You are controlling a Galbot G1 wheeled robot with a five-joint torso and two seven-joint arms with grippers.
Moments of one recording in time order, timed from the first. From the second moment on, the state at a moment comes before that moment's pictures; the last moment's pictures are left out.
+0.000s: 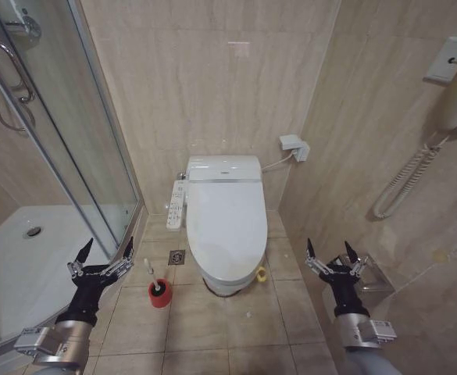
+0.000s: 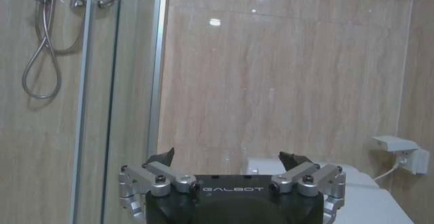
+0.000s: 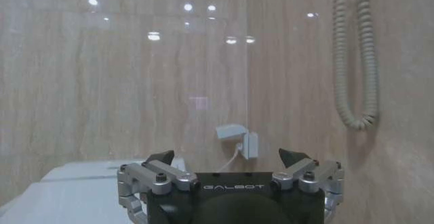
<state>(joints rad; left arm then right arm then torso) 1.65 -1.28 -0.73 -2.32 -0.43 -0.02 -0.03 -1.57 1.50 0.71 2.11 0.17 0.22 0.00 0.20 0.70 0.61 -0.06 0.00</state>
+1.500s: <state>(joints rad) 1.65 -1.28 -0.73 -2.32 -0.43 -0.02 -0.03 -1.25 1.31 0.42 1.39 -0.02 0.27 -0.01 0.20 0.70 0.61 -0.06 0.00</state>
